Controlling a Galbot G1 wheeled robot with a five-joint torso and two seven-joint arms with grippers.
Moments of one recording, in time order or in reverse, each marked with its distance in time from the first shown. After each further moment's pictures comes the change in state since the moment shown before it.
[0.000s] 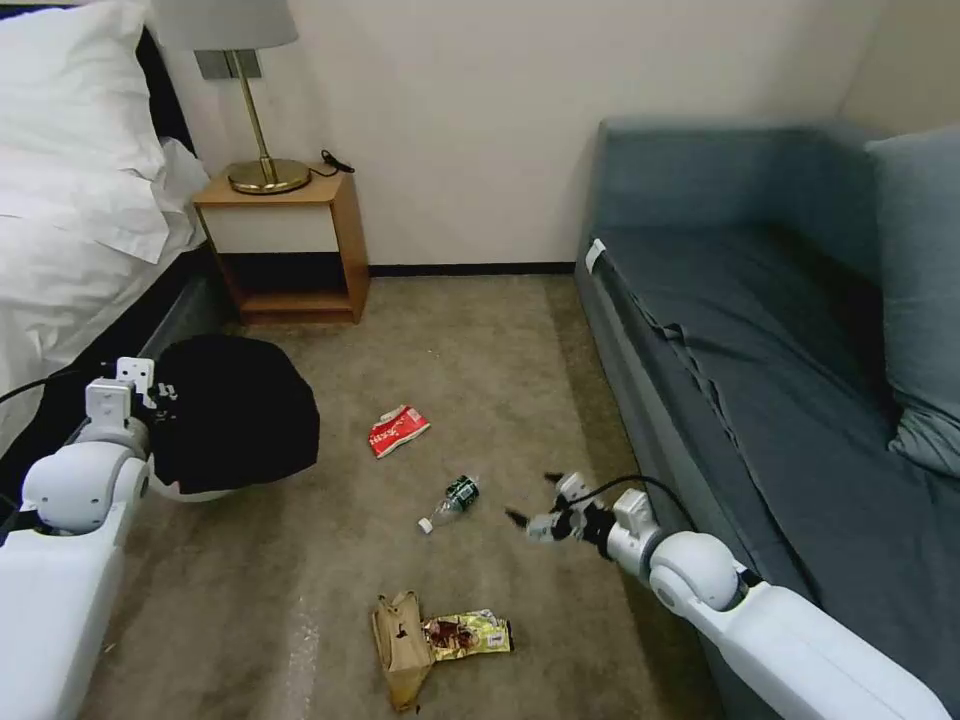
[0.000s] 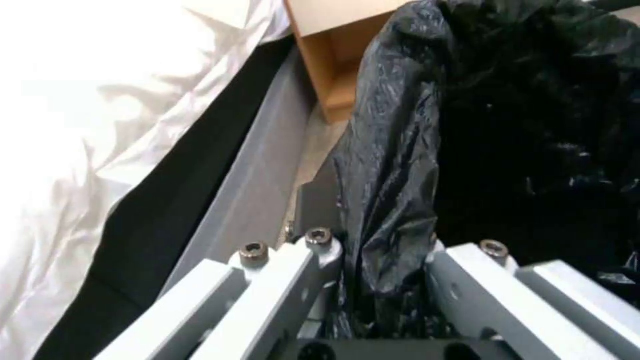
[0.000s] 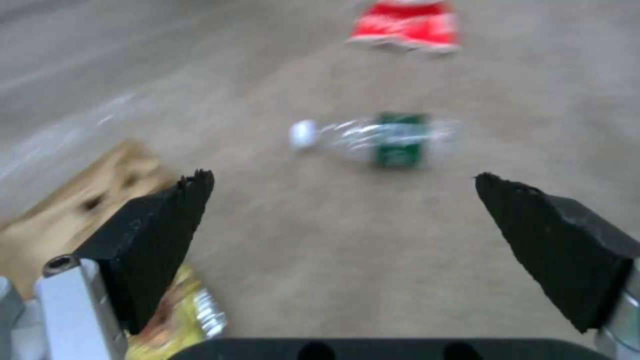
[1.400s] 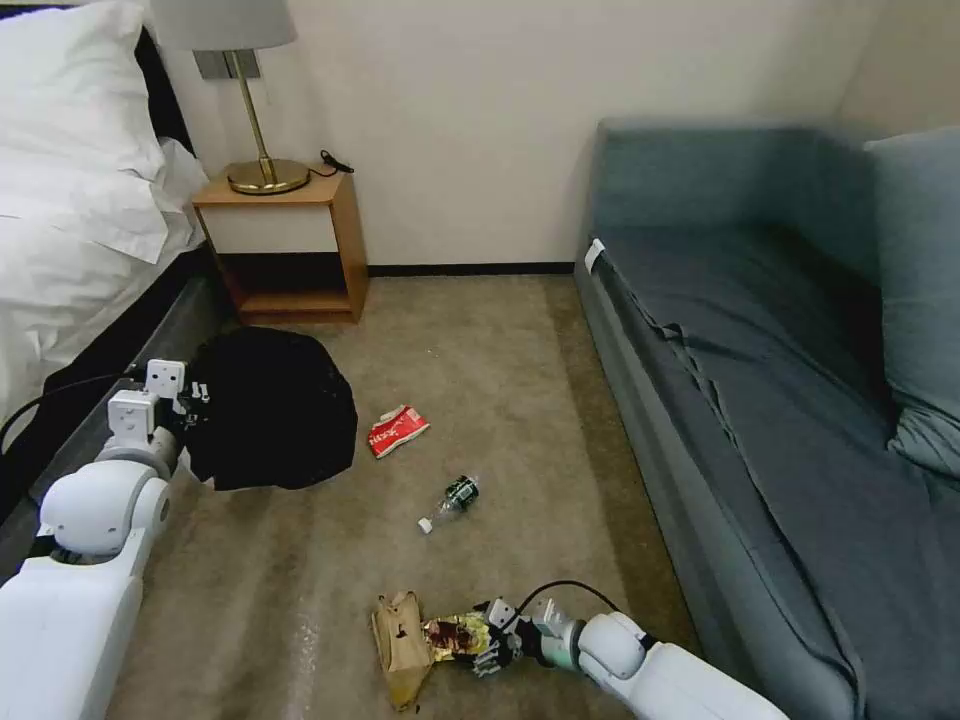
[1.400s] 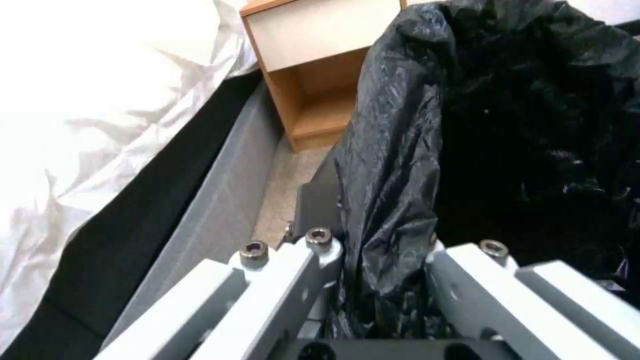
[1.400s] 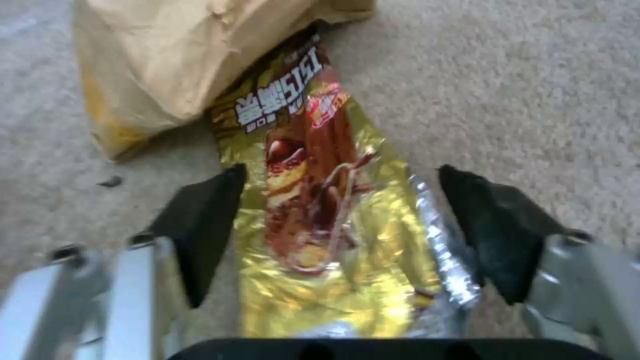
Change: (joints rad) left arm 0.075 -0.036 -0.020 -0.118 -0.016 -0.040 0.018; right arm -0.025 0.309 -0.134 -0.479 -0.212 0.200 -0.204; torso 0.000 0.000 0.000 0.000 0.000
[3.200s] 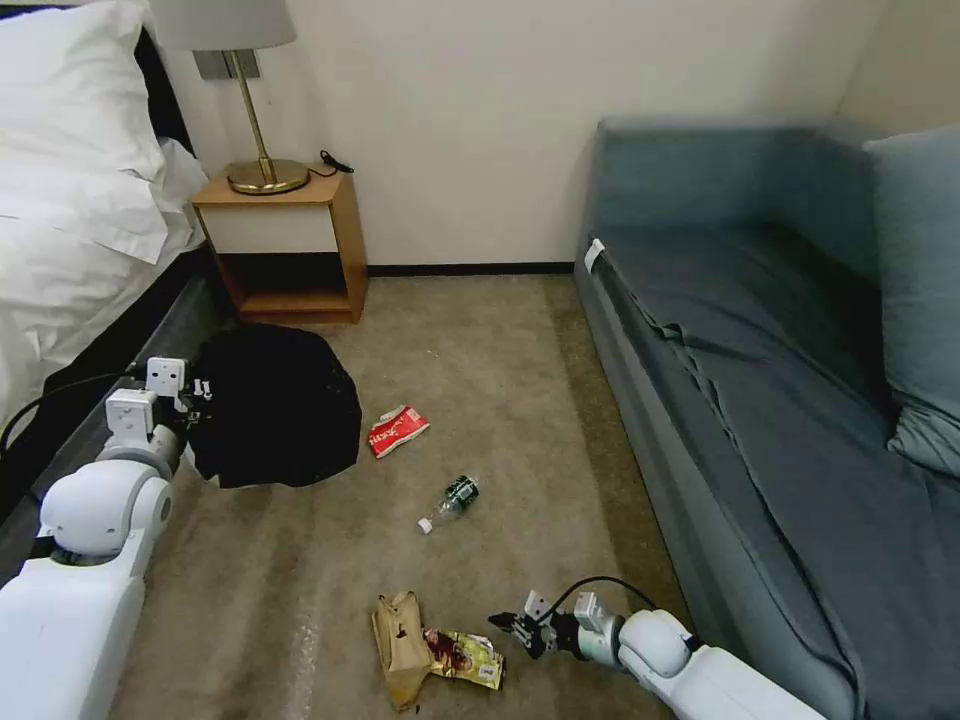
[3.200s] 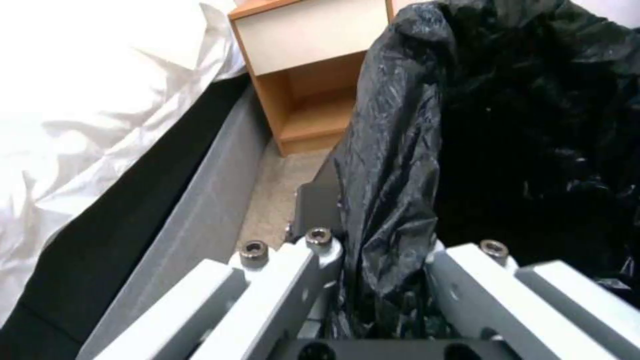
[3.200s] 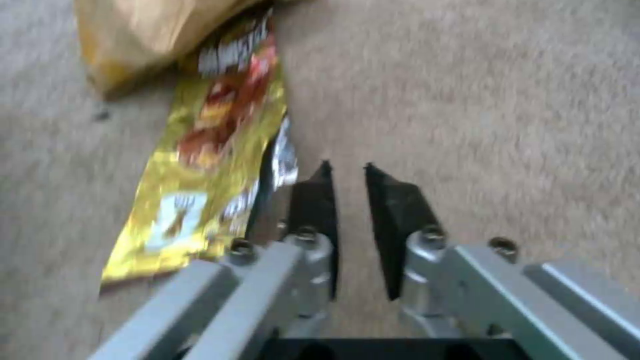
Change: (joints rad) left arm -0.003 -0.007 0.012 -0.014 -0.019 0.006 -0.003; right arm -0.073 -0.112 0.129 0.096 -0.060 0.015 -0.062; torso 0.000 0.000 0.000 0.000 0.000
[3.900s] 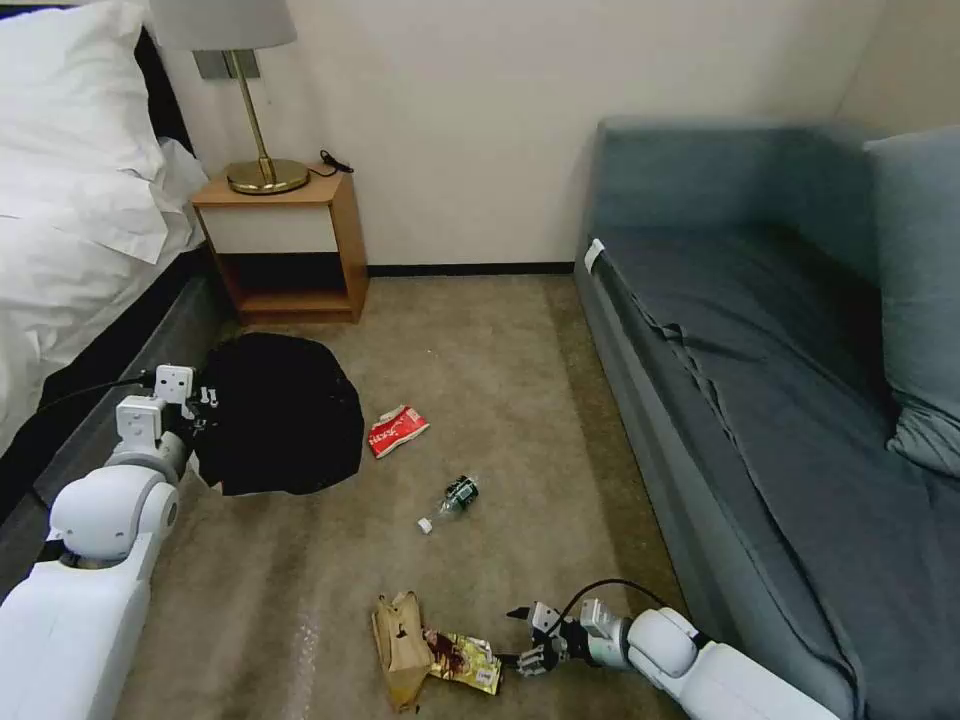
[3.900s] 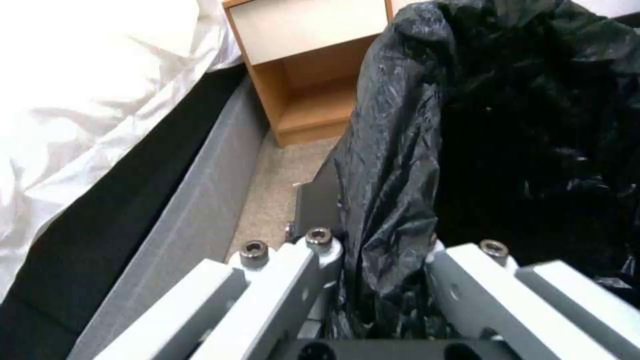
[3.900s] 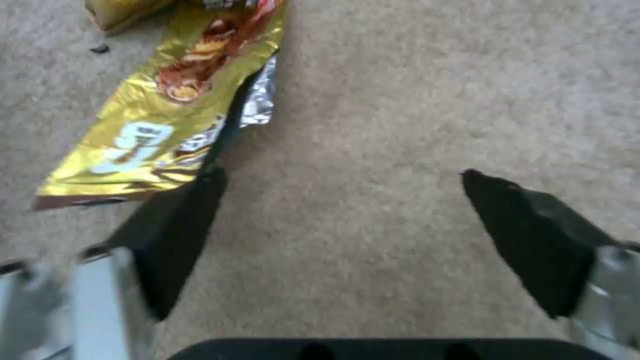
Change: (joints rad) left arm 0.009 -0.008 0.008 0.016 0.020 -0.007 0.006; right arm 0.023 0.016 -0.022 -0.062 -0.066 0.019 -0.037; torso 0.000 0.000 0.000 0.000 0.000
